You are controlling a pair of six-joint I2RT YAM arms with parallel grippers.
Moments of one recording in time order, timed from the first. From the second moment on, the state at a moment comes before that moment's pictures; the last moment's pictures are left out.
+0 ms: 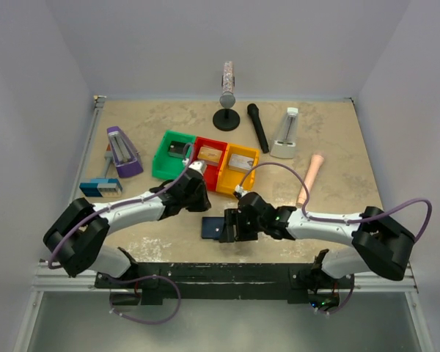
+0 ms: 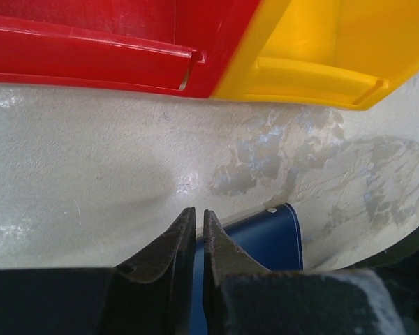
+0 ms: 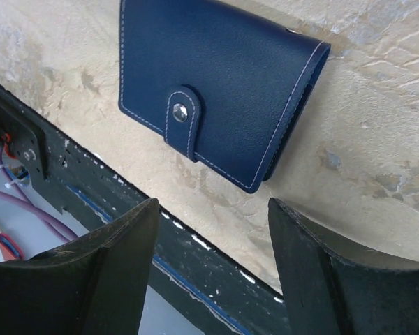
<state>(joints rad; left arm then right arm) -0.75 1.42 0.69 -0.11 -0.03 -0.69 1.00 1.34 0.58 -0.11 -0.15 0.89</state>
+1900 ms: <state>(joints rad) -0.83 1.05 0.24 0.05 -0.10 -1.00 0.77 1.30 0.47 -0.06 -0.33 0.82</state>
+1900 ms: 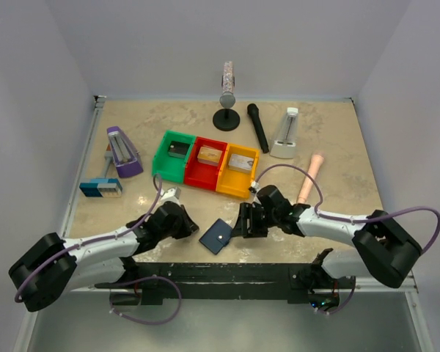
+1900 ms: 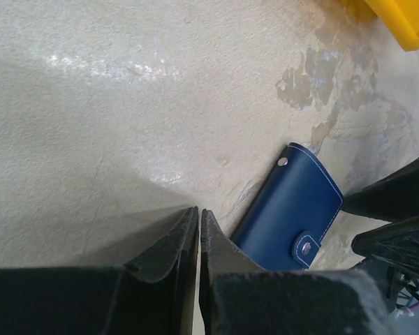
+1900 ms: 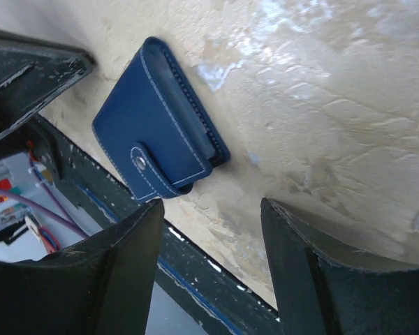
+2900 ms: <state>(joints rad) -0.86 1.13 0.18 0.26 -0.01 -1.02 0.79 1.44 0.48 0.16 -0.41 0.92</state>
